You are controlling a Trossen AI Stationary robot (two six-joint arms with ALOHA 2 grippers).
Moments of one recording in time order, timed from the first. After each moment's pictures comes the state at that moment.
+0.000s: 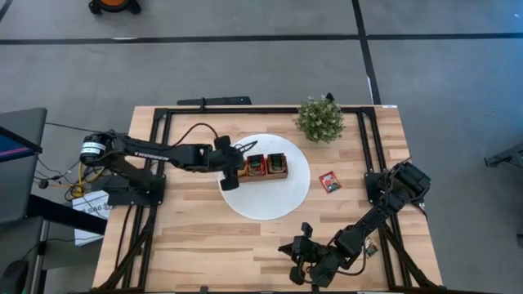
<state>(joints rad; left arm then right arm) 0.07 1.46 0.89 -0.33 -0.32 0.05 0.79 1.91 1.07 0.06 0.76 0.81</state>
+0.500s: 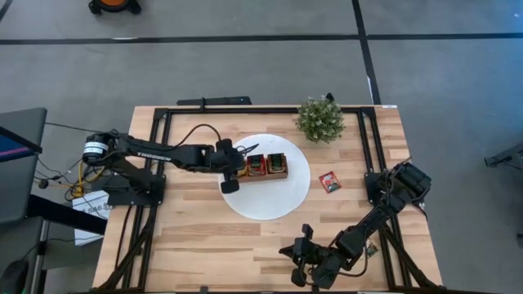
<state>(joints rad) 0.08 1.49 0.89 -0.32 -0.25 0.03 0.81 1.91 1.07 0.07 0.75 0.81</state>
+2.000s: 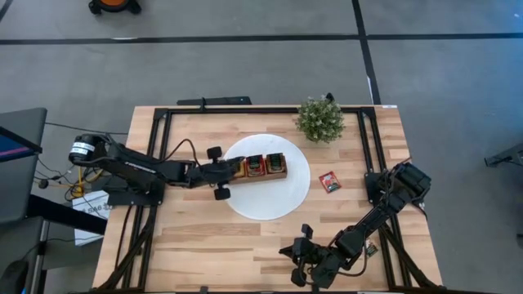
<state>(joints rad) -0.06 1.35 0.53 0.16 -0.49 0.14 0.80 1.91 1.07 0.06 0.73 0.81</state>
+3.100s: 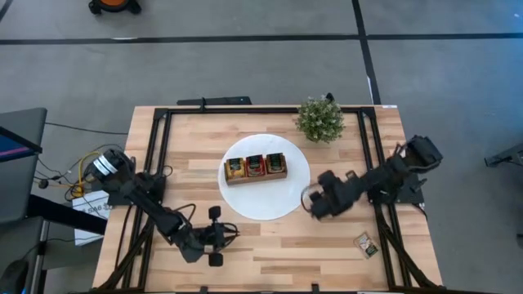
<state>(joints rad) -0.76 1.70 0.67 0.44 -0.79 -0.36 0.40 1.63 0.81 -1.01 0.51 1.43</state>
